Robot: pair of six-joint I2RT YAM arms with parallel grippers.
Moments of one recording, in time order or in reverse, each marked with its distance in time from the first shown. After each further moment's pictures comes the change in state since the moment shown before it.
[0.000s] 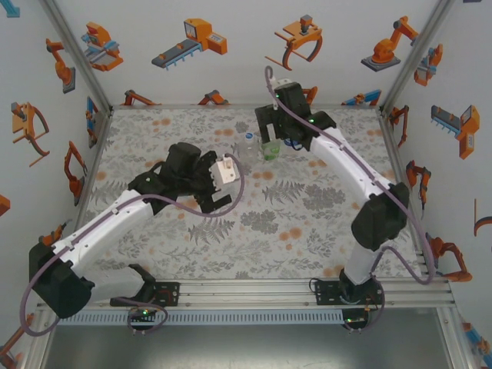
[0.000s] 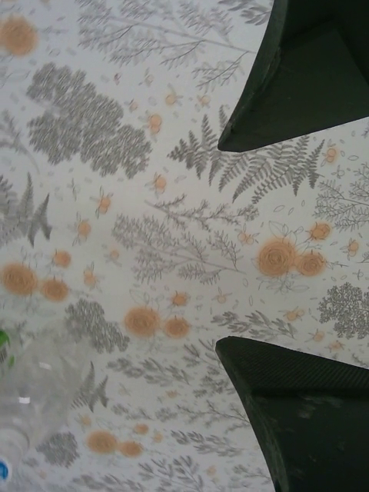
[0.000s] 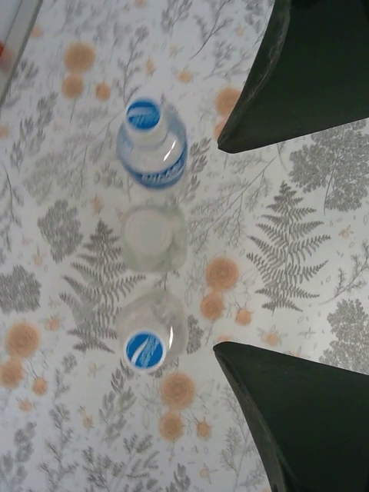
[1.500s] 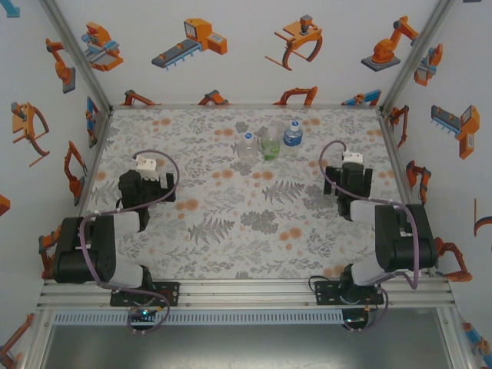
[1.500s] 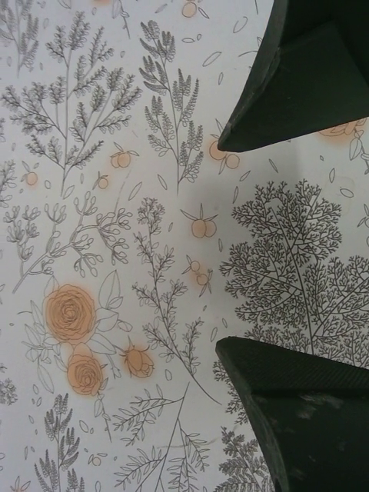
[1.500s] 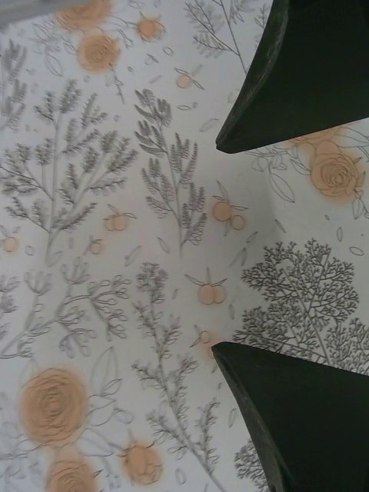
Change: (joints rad) left arm 0.692 0.223 -0.680 1.156 -0.040 -0.513; right arm -0.480 -0.223 -1.210 1.083 0.045 -0.080
